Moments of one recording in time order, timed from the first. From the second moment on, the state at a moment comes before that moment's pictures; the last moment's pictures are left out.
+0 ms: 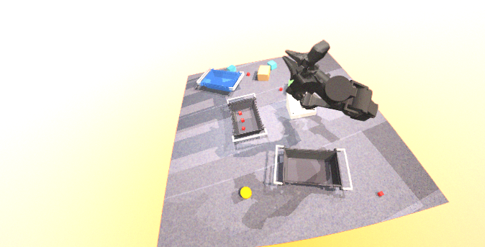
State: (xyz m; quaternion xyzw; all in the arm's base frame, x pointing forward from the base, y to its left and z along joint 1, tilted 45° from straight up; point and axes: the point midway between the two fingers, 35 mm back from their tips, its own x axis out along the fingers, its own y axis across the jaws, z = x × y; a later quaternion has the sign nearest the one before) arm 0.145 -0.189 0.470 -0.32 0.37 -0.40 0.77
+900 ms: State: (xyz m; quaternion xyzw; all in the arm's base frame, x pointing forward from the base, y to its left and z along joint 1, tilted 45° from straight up) arm 0.368 -0.012 0.182 0.20 0.58 0.20 0.76
